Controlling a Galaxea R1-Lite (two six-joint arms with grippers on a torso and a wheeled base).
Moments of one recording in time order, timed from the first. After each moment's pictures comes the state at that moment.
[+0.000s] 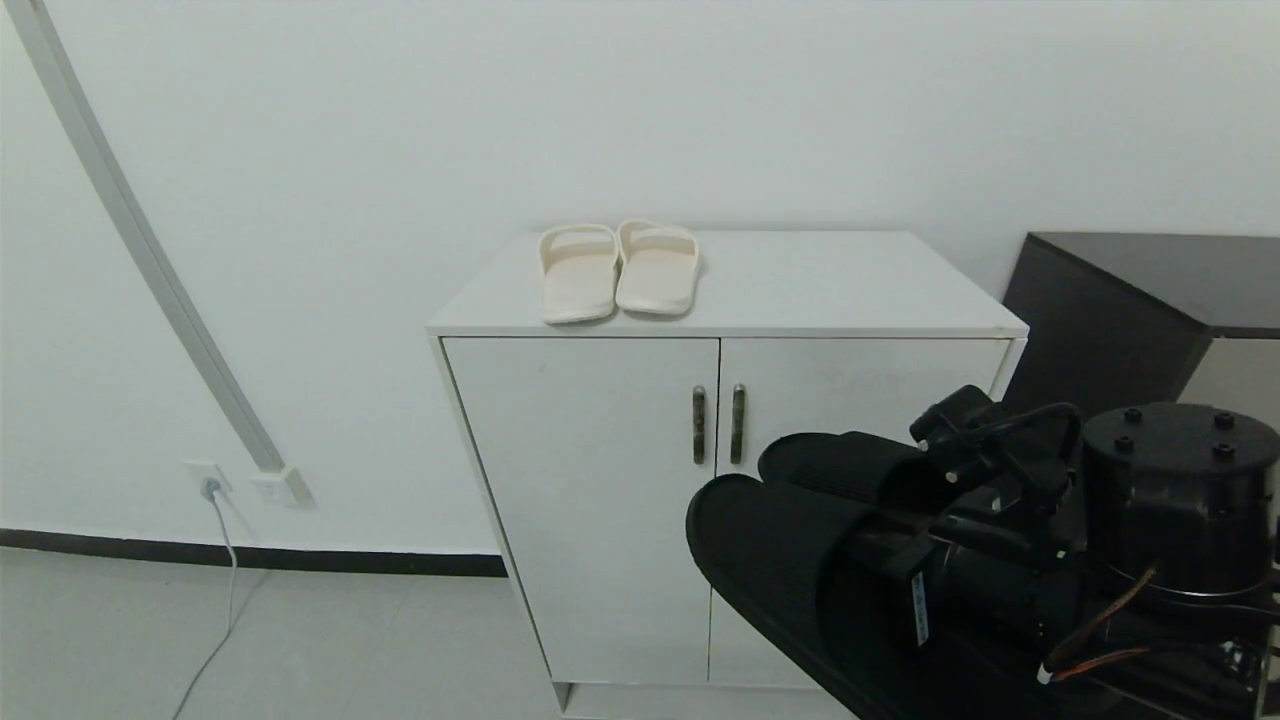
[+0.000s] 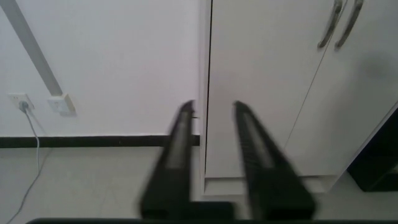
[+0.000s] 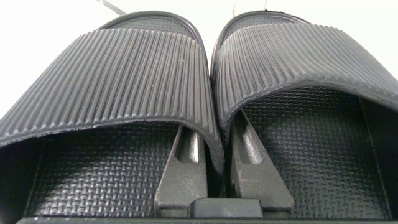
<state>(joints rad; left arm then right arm) 0.00 0.00 0.00 0.00 -0.01 0.00 0.81 1.51 -0.60 -0.60 -0.13 0.06</state>
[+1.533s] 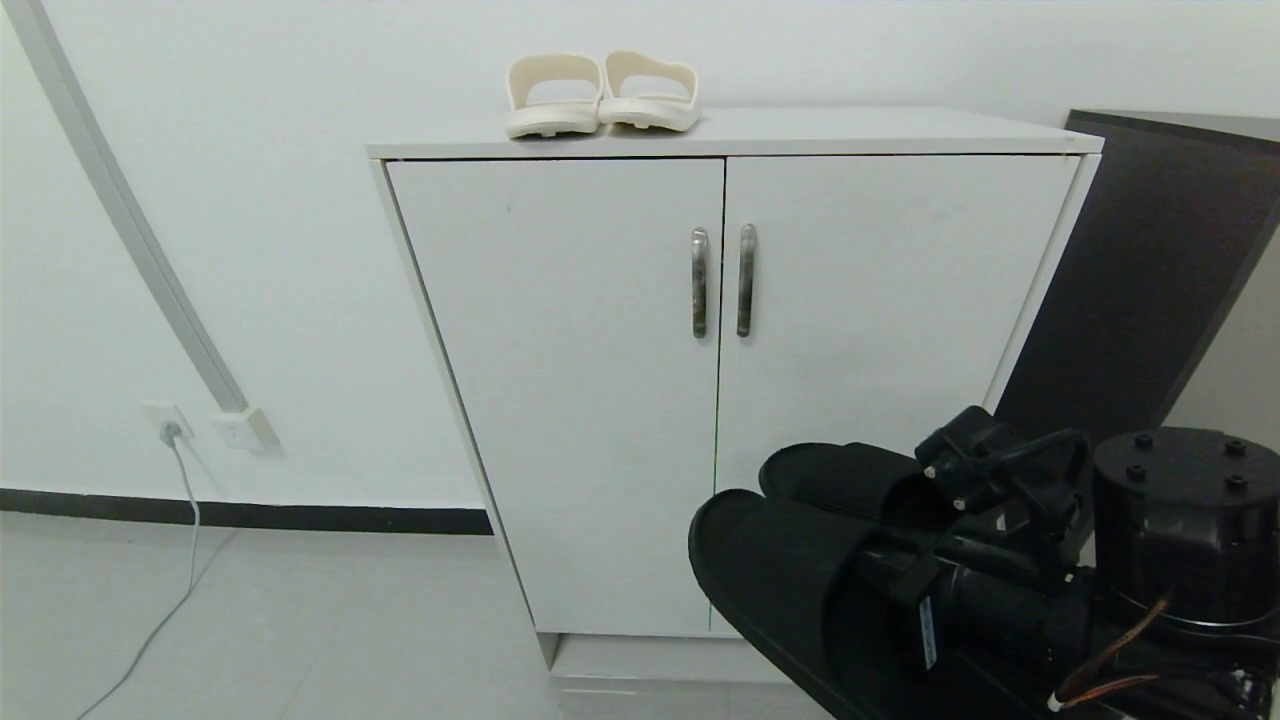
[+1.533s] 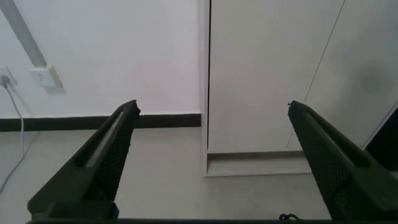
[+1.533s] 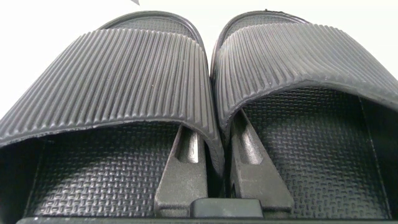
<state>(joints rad) 0.00 0.00 -0.02 0.00 -0.01 0.01 0.81 1.51 -0.55 -0.66 -0.12 0.05</state>
